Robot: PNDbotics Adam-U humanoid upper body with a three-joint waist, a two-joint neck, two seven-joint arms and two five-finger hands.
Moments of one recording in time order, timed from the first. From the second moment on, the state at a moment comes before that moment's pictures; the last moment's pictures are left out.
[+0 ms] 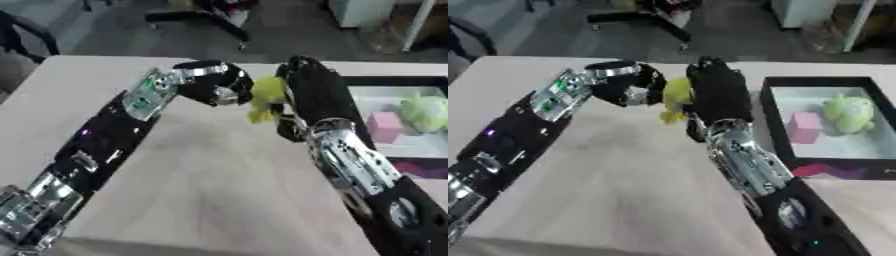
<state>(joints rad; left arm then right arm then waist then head) -0.88 0.39 -0.31 -1.00 0.00 -0.33 -0.75 -0.69 -0.10 0.56 -1.61 1.43 0.50 0.30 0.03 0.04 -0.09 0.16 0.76</state>
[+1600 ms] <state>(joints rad) -0.25 0.41 0.34 -1.70 -0.04 -0.15 -0.09 -0.46 -0.44 0.01 -1.80 1.85 0.85 0.33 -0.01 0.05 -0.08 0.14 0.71</state>
